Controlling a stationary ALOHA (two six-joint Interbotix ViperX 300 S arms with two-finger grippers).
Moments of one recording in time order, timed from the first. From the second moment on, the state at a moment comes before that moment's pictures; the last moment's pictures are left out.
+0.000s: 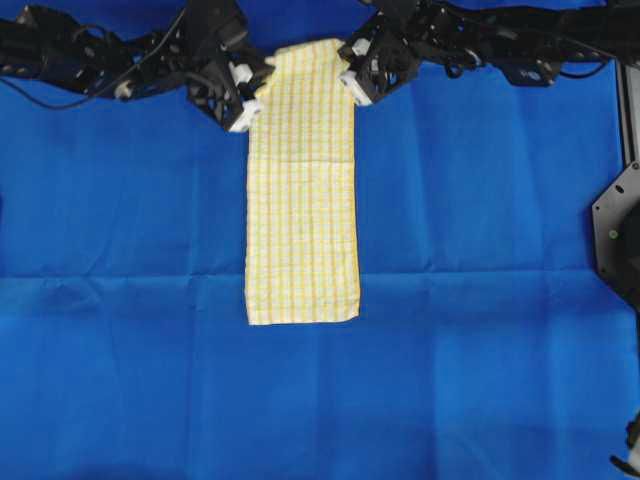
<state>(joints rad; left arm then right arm) 0.45 0.25 0.69 -0.05 -0.32 -0.02 -0.52 0.20 0.58 0.01 -0.01 0.29</state>
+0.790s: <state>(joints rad) -0.06 0.10 0.84 -0.06 -0.34 -0.26 -0.04 0.01 0.87 0.21 -0.20 0.29</state>
